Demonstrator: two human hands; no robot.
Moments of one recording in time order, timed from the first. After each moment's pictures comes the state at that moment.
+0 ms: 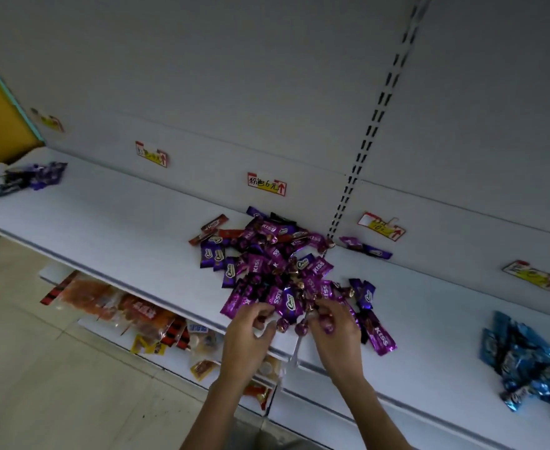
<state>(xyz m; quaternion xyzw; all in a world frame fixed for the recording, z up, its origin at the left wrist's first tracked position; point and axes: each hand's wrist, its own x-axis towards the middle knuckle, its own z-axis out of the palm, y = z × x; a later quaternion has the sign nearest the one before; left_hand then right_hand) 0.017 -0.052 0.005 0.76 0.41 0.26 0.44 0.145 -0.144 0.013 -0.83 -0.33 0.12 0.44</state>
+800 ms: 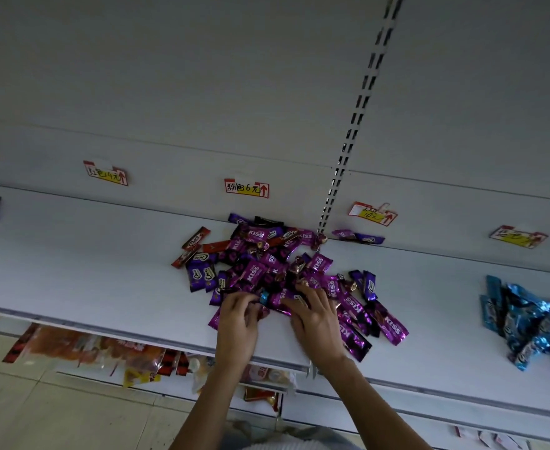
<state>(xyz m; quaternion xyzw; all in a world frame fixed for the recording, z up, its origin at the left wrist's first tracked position) 0.031 0.024 -0.028 0.82 0.37 0.24 0.36 0.146 -0.086 -0.031 -0.84 -0.47 -0.07 0.25</state>
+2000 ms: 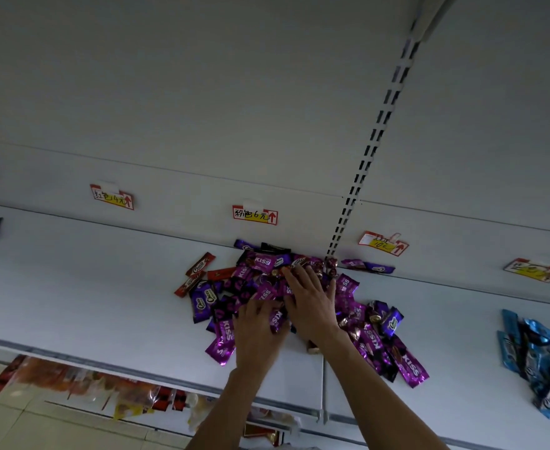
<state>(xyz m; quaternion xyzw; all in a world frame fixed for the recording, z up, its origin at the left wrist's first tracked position) 0.079 0.047 -0.027 0.89 0.35 0.18 0.23 0.193 -0.012 0.006 -0.88 -0.45 0.11 0.10</state>
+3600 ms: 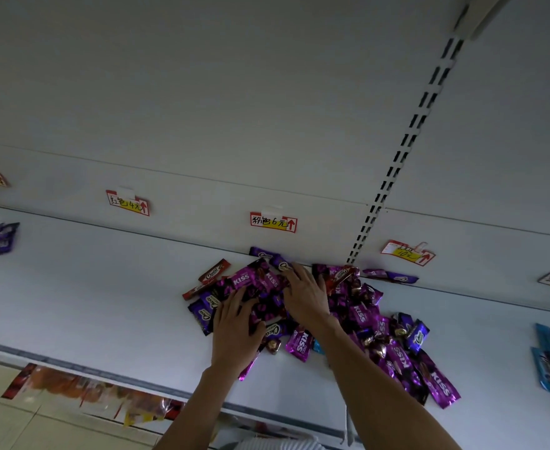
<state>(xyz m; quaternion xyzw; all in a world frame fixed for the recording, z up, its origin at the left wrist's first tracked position) 0.045 0.115 -0.043 0.90 0.34 0.14 0.24 0.200 0.051 -0.011 -0.88 -0.42 0.15 0.16</state>
